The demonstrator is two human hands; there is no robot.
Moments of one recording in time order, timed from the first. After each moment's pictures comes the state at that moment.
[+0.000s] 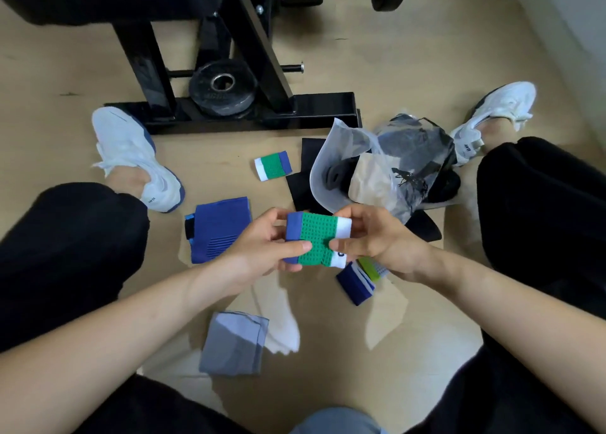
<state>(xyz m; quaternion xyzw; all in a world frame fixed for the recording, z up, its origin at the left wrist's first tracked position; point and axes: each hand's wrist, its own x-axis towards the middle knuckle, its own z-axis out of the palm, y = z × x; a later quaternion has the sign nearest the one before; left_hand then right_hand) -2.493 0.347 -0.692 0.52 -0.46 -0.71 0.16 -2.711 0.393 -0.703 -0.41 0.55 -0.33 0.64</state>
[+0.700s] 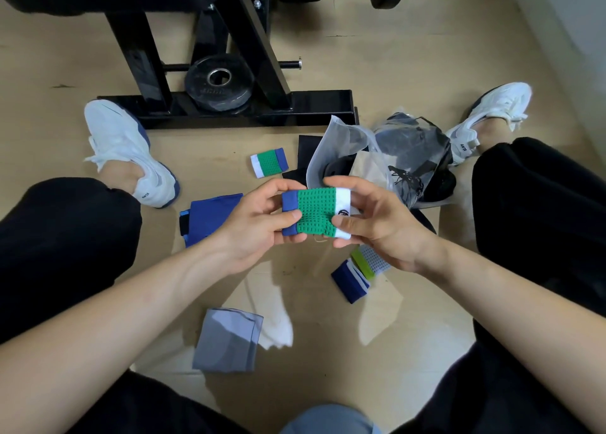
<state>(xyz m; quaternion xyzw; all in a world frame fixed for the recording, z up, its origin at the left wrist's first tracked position) -2.500 0.330 -0.680 0.43 -0.44 -0.75 0.24 -2.712 0.387 -0.681 -0.36 0.46 -0.44 0.68</state>
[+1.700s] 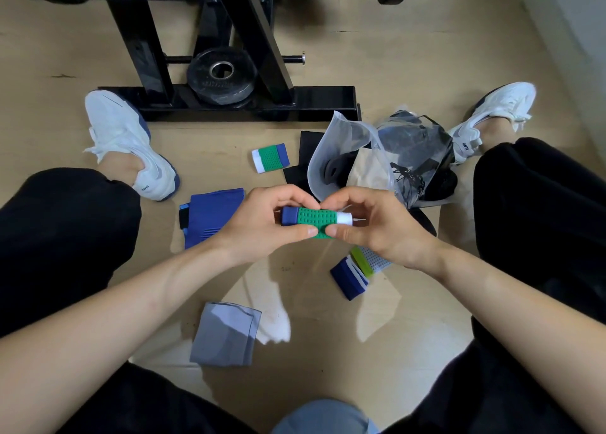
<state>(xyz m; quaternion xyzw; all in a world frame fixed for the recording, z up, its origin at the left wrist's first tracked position) -2.496 0.333 -0.679 0.42 -0.69 -0.55 0.19 -2.715 0.390 -0.682 -0.56 0.51 -0.36 0.55</state>
